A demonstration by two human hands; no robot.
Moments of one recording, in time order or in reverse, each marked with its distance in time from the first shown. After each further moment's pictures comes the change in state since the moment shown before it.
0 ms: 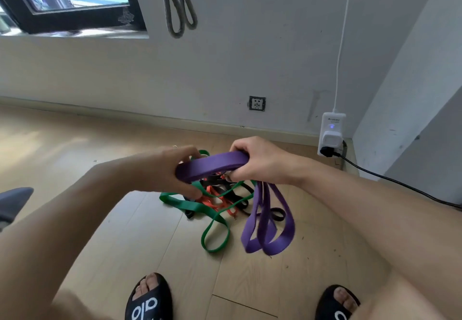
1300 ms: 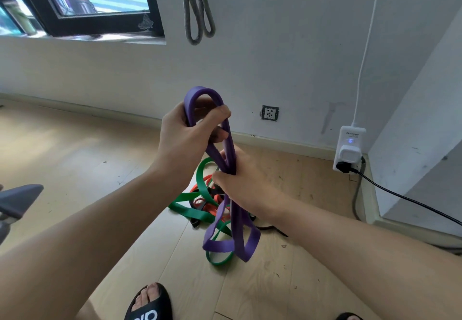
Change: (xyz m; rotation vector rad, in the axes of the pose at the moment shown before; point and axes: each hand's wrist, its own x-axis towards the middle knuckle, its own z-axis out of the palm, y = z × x) left_hand 0.010 0.065 -0.007 -1.246 0.876 0.051; right_hand 0.014 -0.026 0.060 0.340 0.196 -0.005
